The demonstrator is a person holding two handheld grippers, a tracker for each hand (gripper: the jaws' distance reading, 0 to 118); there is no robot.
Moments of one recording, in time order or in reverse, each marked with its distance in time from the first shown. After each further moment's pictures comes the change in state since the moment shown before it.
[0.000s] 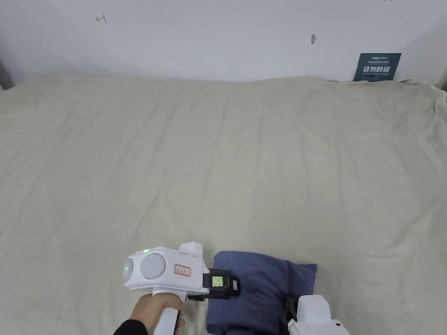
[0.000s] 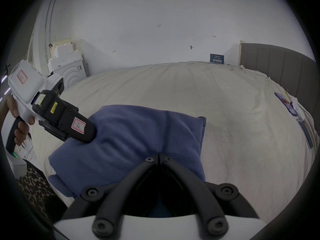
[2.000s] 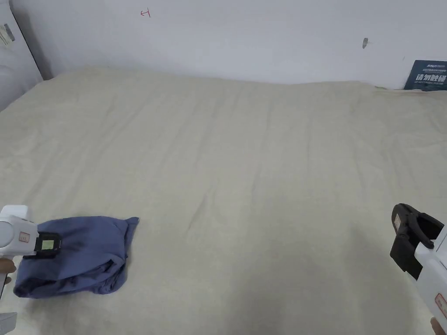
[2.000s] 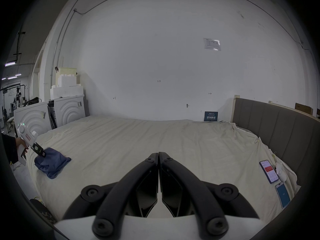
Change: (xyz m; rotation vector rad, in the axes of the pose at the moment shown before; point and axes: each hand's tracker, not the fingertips) left arm -0.264 0.055 0.258 0.249 0.900 0.042; right arm -0.006 0.183 0.074 0.397 -0.065 0.082
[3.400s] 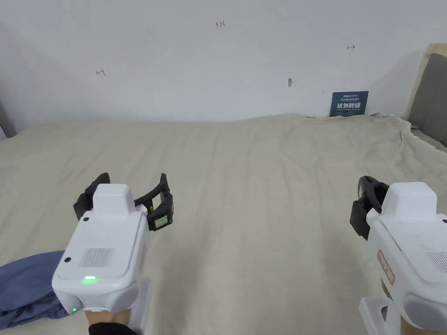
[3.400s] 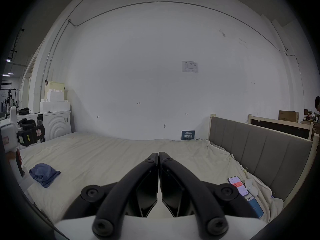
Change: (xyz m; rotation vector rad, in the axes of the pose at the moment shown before) left arm 0.288 -0.093 0.274 1.113 -0.243 -0.020; right arm 0.072 0.049 0.096 0.155 -0.150 -0.002
